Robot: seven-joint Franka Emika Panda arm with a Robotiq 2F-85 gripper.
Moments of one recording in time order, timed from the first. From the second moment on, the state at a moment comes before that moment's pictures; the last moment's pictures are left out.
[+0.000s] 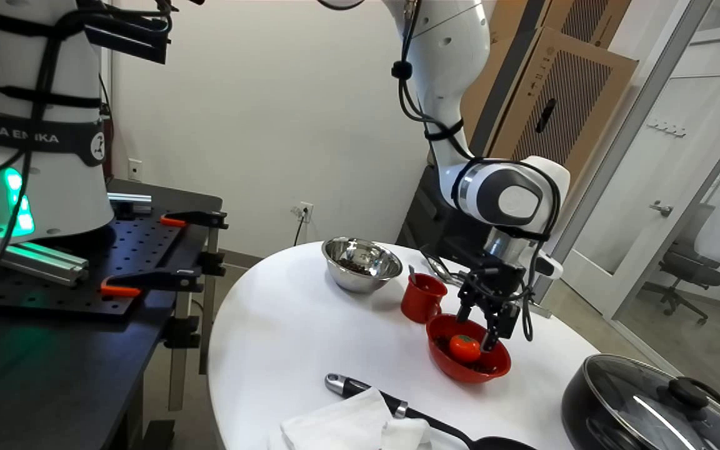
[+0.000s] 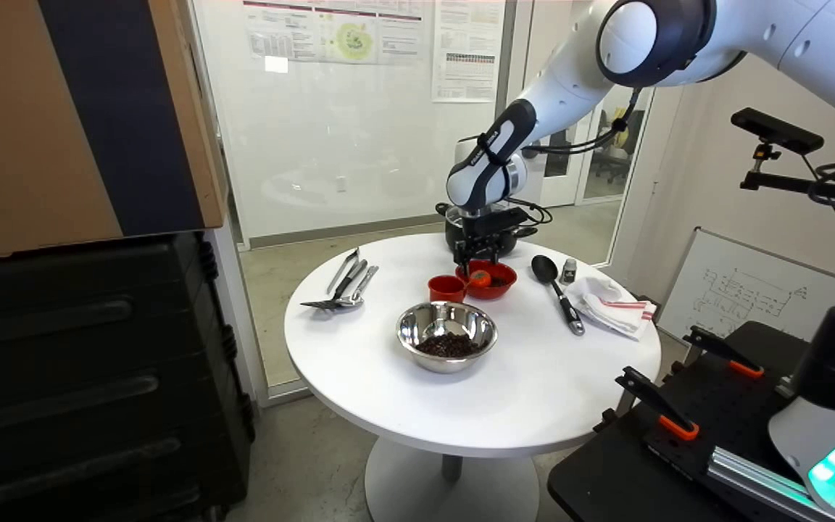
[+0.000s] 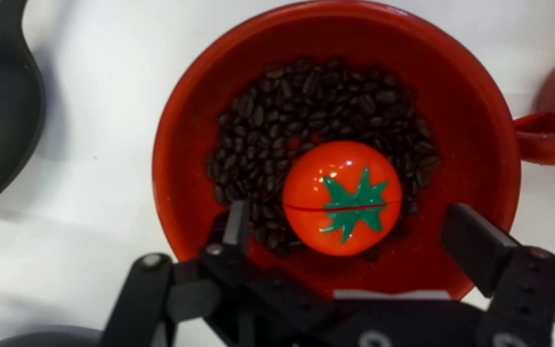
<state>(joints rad) -0.02 1.05 -0.08 -1.38 -0.12 2.37 0.08</state>
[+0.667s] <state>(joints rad) -0.02 1.11 -0.08 -1.29 -0.11 2.29 0.09</state>
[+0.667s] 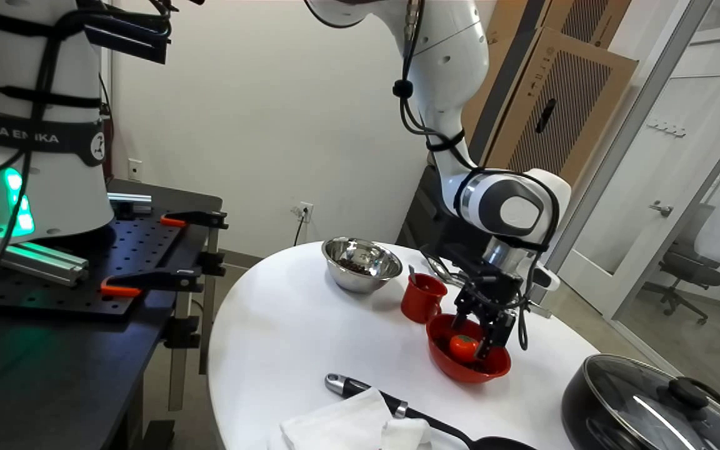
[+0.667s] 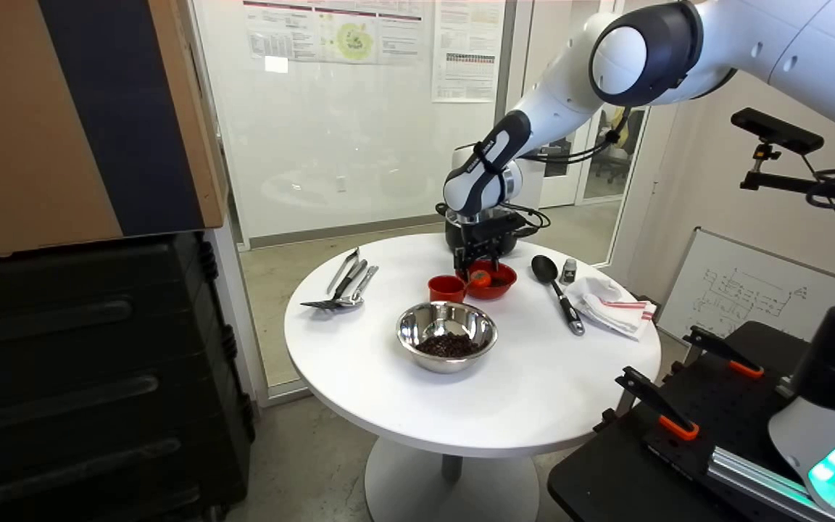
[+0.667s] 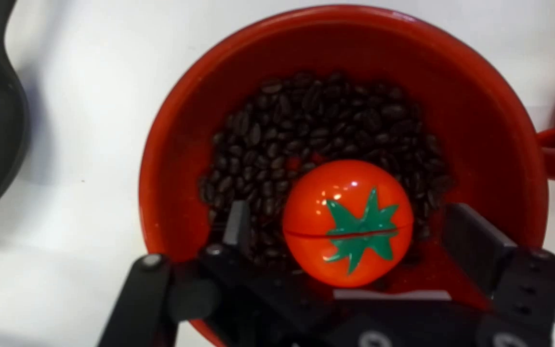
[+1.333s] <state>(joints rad) -0.03 1.12 -0.08 -1.29 -0.11 2.29 0.10</state>
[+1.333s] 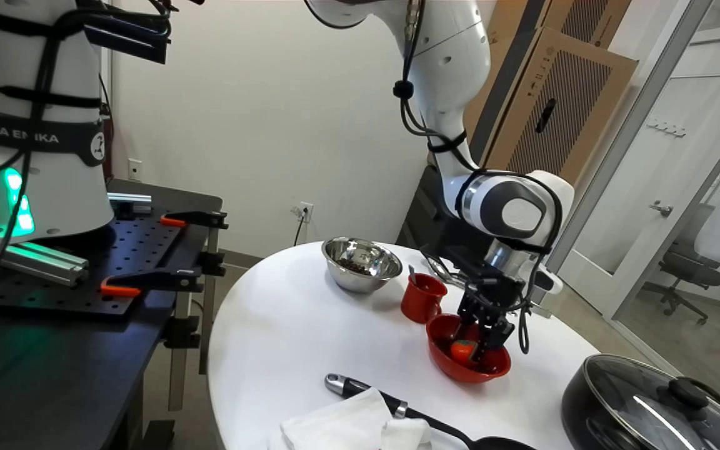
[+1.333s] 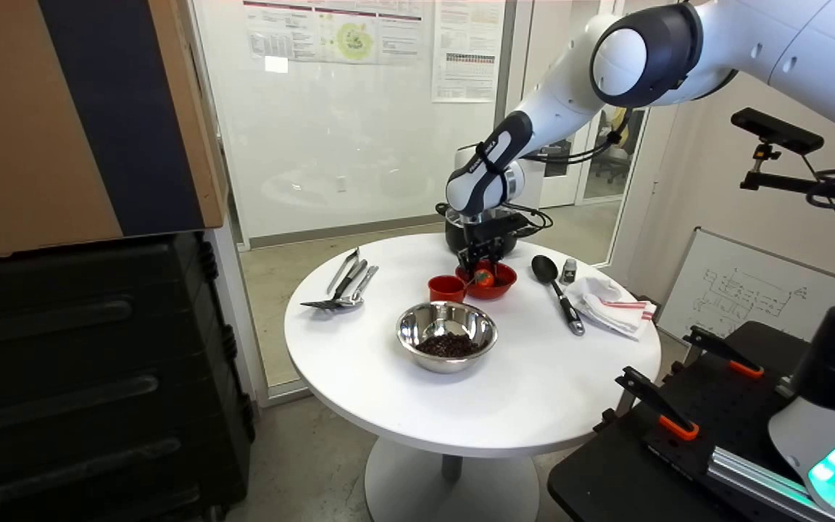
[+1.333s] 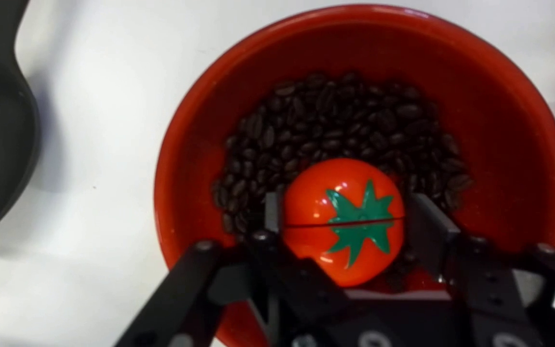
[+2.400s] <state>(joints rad) -0.02 0.87 -0.04 -1.52 -0.16 2.34 -0.18</state>
